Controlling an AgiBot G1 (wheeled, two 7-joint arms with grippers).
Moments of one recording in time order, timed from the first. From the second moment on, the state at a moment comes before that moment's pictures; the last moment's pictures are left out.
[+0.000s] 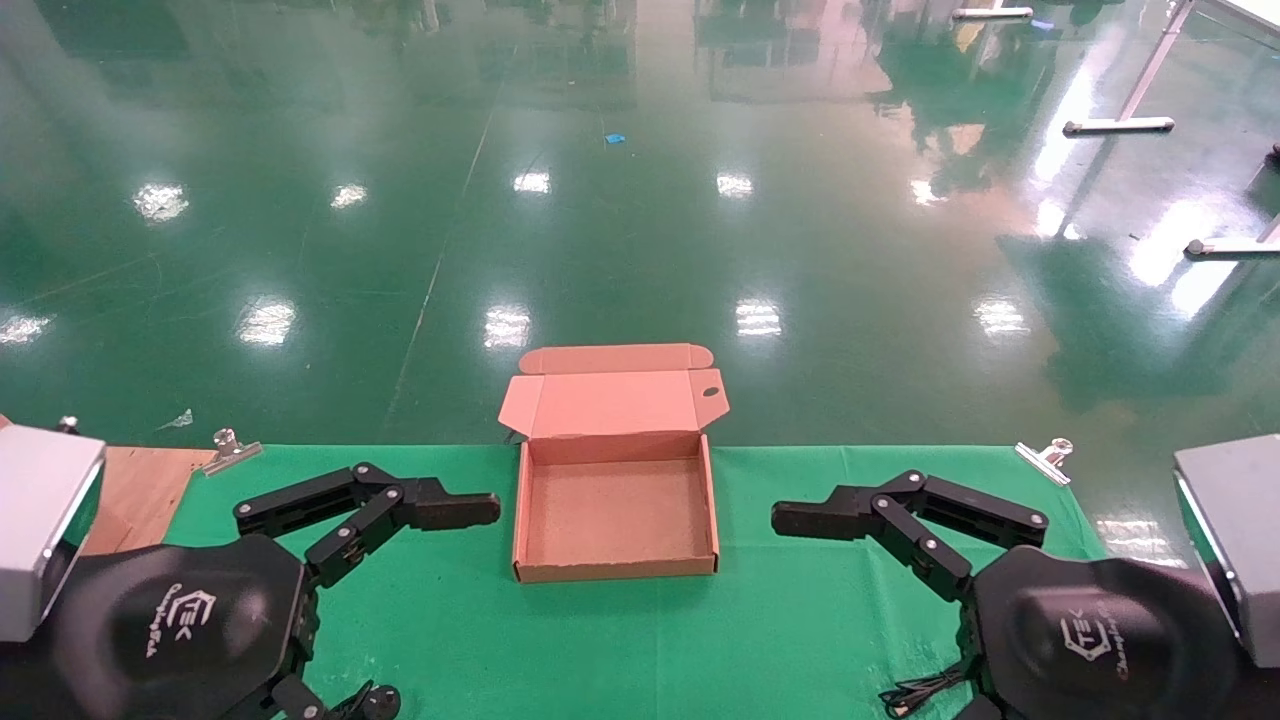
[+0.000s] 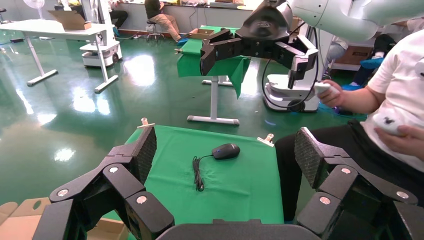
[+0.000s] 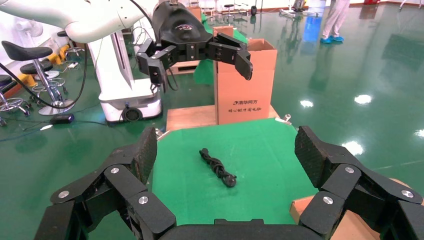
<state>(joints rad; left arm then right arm) -1.09 0.61 0.31 -1.27 0.79 1.50 -0.19 1.07 -0.62 -0.30 1.27 -0.77 -1.50 0.18</state>
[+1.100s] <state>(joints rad) -1.44 0.75 0.71 -0.83 1.70 1.51 -0.04 1.57 -0.98 -0.91 0.92 -1.90 -1.47 -0.12</state>
